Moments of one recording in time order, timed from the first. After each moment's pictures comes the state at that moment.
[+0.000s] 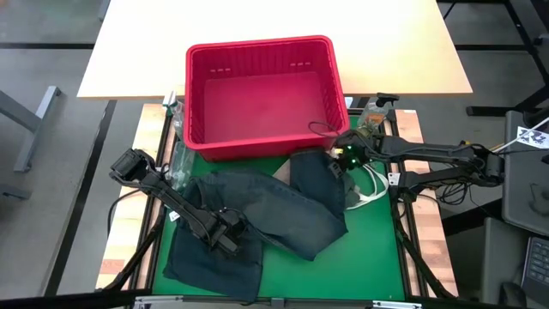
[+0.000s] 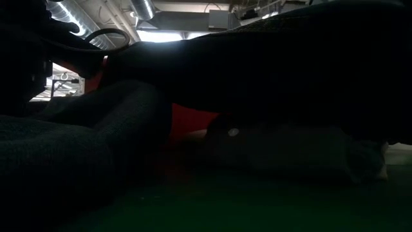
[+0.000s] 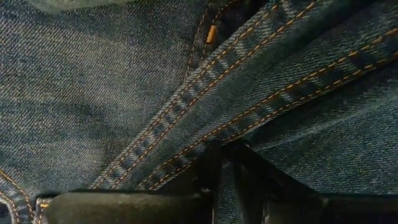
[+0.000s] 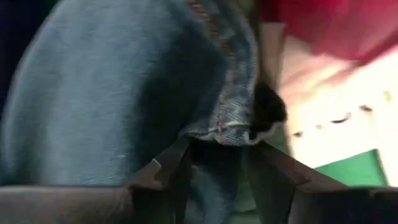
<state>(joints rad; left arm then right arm) -0.57 1.81 1.11 -0.92 -0.10 -1.25 -0.41 1.13 0.66 -0.50 -0.12 0.55</state>
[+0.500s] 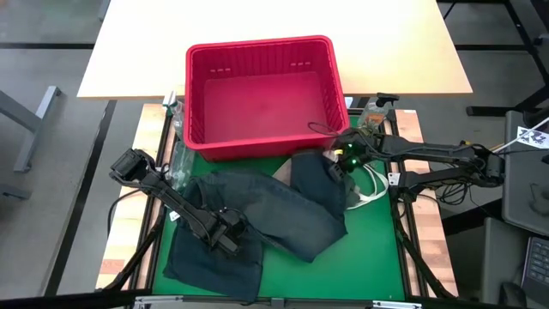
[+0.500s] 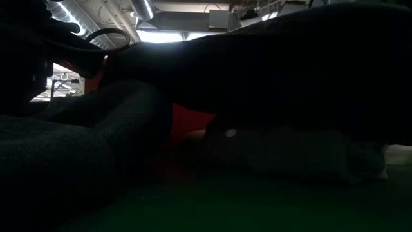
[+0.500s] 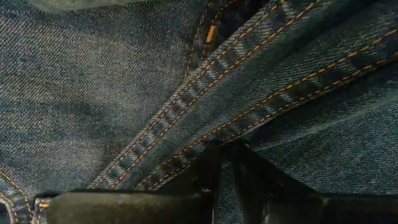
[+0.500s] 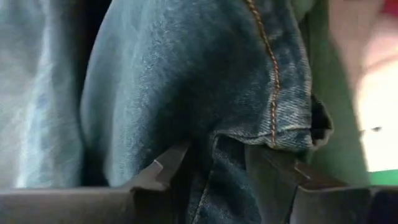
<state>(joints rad) -0.57 1.81 1.11 -0.91 -0.10 -1.25 -0.41 1.13 0.66 -0.46 -0.35 0.55</state>
